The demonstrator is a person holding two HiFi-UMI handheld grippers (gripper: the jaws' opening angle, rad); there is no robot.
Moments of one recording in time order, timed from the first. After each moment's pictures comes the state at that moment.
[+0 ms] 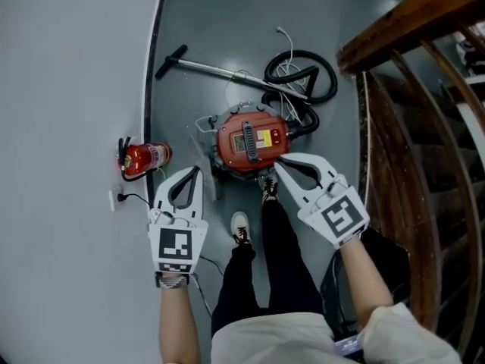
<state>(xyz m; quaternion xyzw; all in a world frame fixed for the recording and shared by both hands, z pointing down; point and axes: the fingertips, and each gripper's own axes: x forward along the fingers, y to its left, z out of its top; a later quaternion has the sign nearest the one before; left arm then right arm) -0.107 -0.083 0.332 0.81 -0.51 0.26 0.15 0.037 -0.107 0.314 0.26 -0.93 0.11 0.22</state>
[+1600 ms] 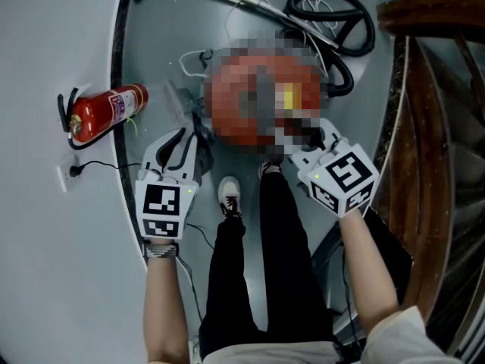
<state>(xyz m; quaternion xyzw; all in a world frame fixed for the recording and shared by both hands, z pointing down) -0.124 -0.072 0.611 0.75 -0.50 0.32 0.30 0.029 -0.122 0.583 0.23 -0.89 0.29 0.28</state>
